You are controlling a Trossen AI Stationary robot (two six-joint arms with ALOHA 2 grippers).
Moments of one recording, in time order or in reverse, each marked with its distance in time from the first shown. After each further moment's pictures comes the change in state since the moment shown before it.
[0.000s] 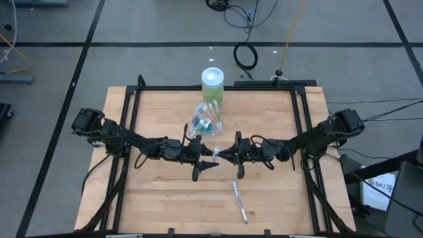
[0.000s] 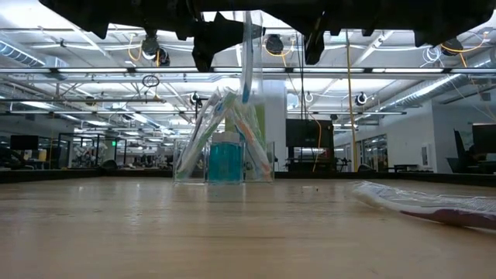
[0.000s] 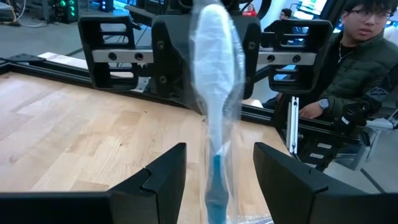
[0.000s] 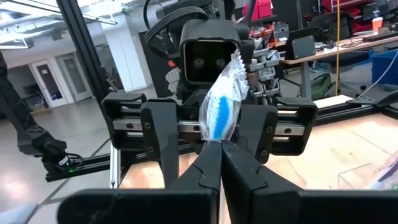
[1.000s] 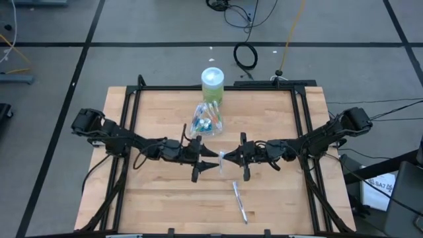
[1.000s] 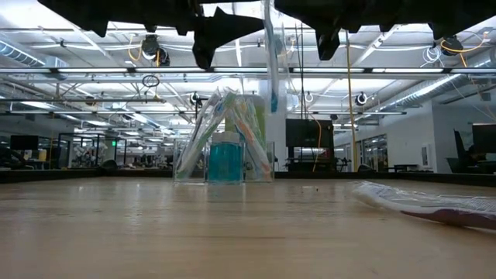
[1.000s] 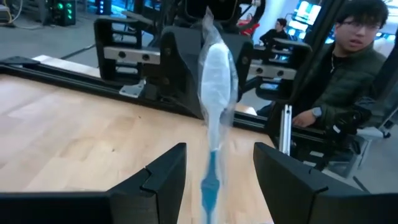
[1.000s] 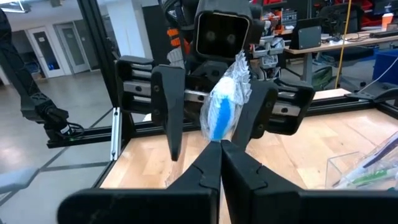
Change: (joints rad) left arm -0.015 0.000 0.000 0.033 -0.001 -0.023; right arm 0.032 -0.112 -0.040 -0.154 -0.001 -0.063
